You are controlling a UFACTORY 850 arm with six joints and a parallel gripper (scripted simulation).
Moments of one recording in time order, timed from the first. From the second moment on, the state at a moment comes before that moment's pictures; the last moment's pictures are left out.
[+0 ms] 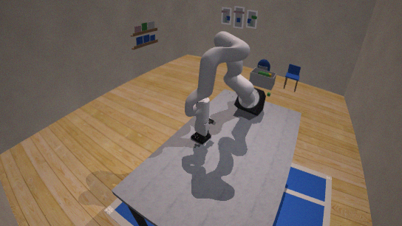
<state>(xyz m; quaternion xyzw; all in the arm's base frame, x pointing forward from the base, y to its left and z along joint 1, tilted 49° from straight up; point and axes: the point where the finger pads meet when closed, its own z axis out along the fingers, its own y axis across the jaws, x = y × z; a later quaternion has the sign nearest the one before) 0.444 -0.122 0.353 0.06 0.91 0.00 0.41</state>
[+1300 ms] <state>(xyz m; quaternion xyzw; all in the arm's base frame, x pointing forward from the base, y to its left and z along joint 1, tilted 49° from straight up) 0.445 -0.122 0.353 0.03 0.91 -0.02 0.42</state>
